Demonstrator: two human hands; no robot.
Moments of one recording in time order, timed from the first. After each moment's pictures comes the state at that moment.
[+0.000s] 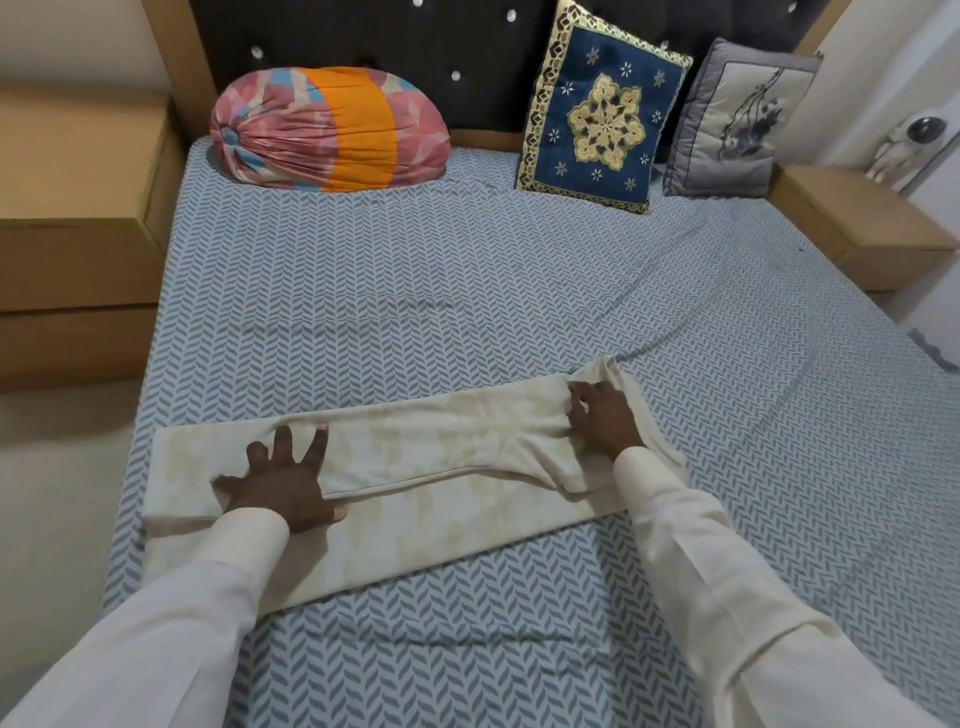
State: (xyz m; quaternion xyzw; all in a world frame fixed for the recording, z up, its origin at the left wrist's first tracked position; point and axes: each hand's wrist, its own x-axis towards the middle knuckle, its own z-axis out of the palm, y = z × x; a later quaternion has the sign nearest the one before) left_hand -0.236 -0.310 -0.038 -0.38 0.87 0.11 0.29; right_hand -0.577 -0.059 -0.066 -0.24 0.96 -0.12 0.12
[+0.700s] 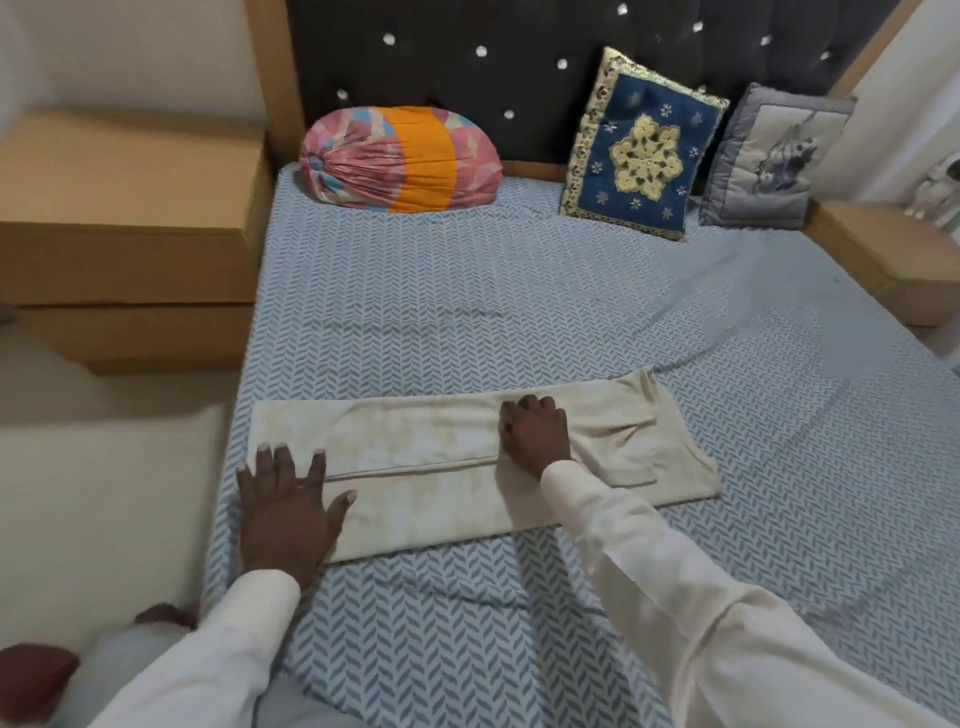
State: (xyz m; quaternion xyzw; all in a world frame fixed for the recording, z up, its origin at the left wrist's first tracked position) left_hand -0.135 -0.287 -0.063 -0.43 0.90 0.08 0.08; right_hand -0.432 -0.144 -0.050 -0.40 0.91 0.03 0.03
